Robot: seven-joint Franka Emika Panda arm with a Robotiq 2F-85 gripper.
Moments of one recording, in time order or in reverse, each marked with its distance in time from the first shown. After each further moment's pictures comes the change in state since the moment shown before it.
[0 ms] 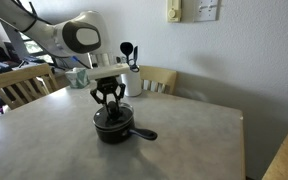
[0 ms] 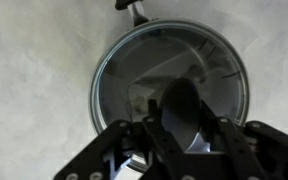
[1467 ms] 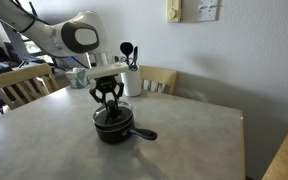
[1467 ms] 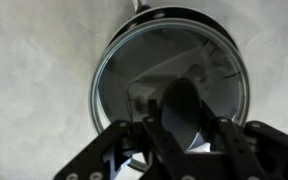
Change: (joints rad) arm 0.015 0.001 0.001 0.000 0.000 0.014 -0.012
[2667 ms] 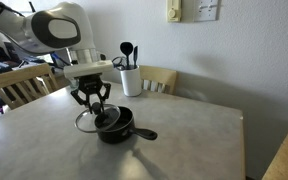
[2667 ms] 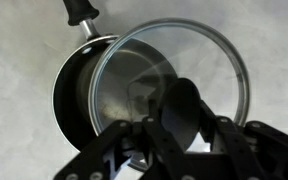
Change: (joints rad) arm 0.009 -0.181 0.001 -0.209 0.000 -0.005 -0.001
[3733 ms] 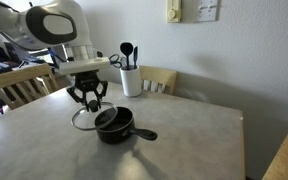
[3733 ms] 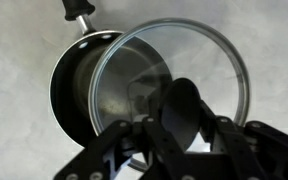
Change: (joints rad) arm 0.000 -0.035 0.015 -0.014 0.006 -0.020 -0.003
